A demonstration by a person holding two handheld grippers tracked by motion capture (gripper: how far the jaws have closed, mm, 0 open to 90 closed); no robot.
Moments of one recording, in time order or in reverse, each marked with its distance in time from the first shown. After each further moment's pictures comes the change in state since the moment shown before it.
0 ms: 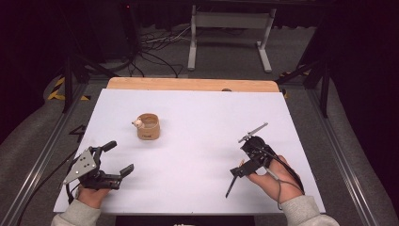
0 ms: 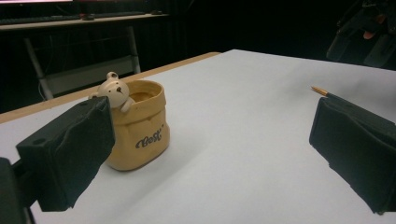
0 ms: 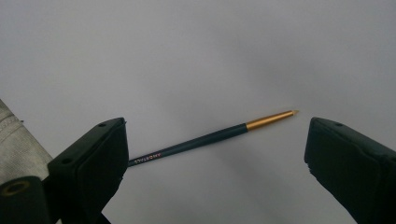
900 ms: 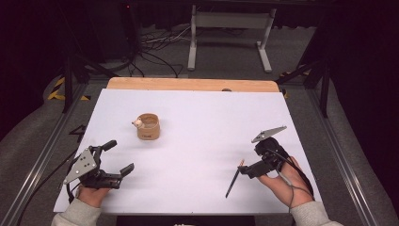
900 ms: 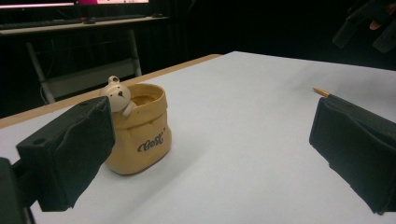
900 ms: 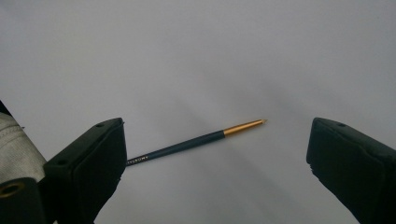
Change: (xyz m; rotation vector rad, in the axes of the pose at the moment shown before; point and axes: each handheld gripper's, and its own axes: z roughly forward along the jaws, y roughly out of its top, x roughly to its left) left arm 0.001 0.001 0.001 -0.008 0.003 0.007; right arm -0.007 -0.022 -0.024 -0.172 -0.030 -0.034
